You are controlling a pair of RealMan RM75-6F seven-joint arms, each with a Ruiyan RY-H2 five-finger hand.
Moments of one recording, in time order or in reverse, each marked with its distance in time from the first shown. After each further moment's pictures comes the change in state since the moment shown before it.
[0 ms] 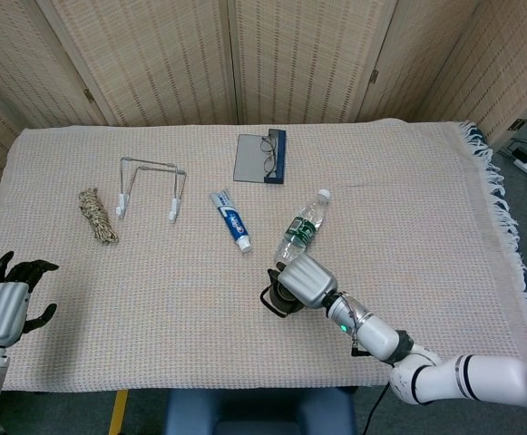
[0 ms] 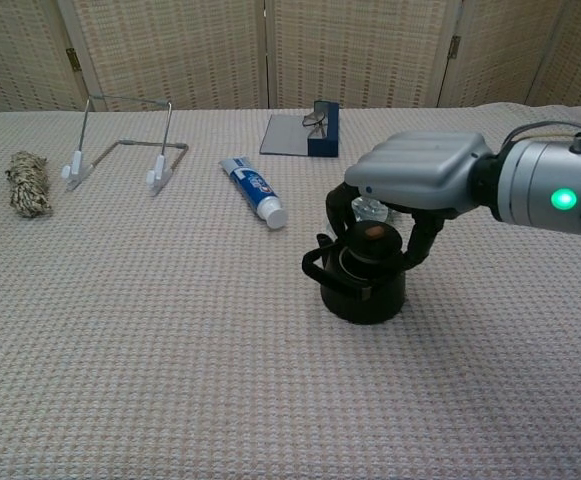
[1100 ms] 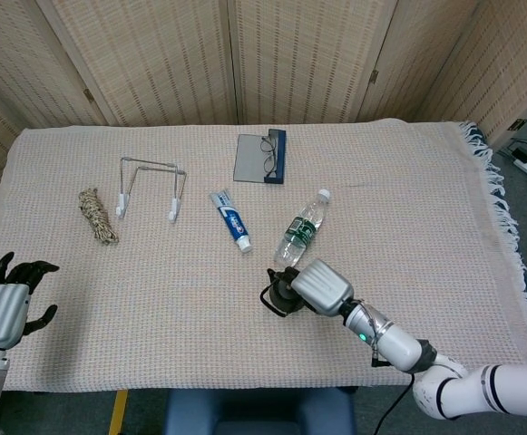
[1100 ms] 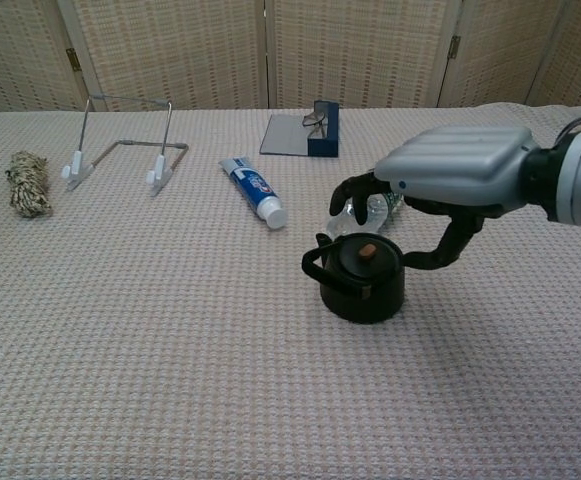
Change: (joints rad) left arm 0.012 0.010 -0.002 -0.026 0.017 0.010 0.018; right arm -0.041 0.118 -0.079 -0.097 -0.120 0.083 0.150
